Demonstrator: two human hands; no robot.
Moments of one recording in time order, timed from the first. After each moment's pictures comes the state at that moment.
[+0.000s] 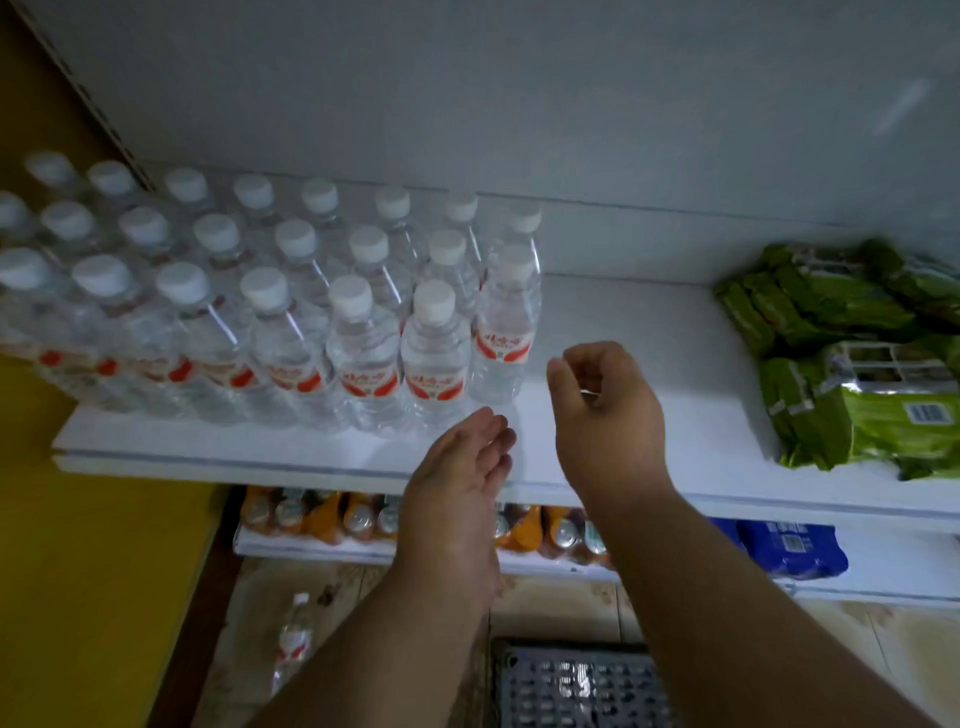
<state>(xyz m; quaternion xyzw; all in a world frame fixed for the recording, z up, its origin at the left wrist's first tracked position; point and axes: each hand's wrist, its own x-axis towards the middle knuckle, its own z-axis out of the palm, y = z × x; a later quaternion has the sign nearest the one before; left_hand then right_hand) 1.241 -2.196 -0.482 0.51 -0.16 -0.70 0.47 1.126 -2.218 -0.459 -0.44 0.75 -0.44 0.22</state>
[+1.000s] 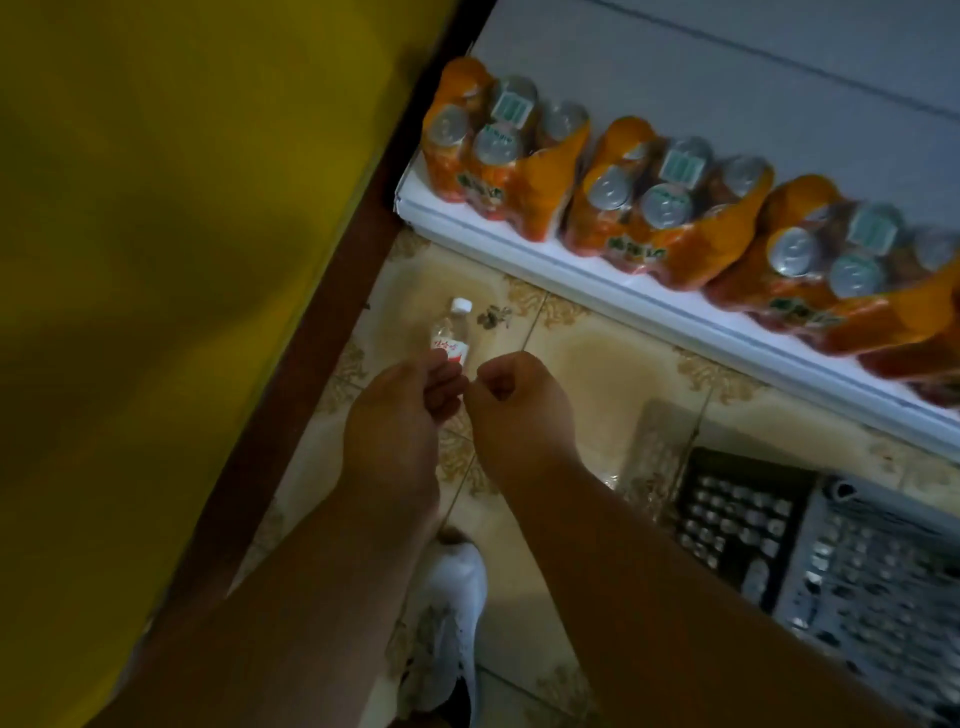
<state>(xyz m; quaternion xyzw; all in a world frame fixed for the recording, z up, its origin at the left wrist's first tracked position) 1.533 -2.020 -0.857 0.75 -0.14 -0.49 0.42 1.440 -2.042 -0.876 -0.43 0.68 -0.21 0.55</state>
